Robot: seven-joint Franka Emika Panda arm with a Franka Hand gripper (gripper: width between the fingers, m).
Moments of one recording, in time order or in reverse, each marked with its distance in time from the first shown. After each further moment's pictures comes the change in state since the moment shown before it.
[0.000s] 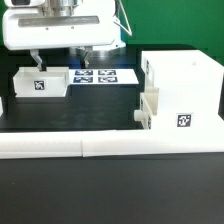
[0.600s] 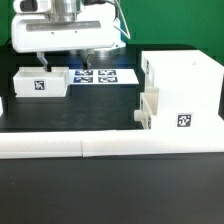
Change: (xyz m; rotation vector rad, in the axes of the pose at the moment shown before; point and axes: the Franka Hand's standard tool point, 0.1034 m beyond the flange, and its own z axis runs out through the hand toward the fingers) arm -0.058 -0.010 0.022 -0.005 -0.006 -0.014
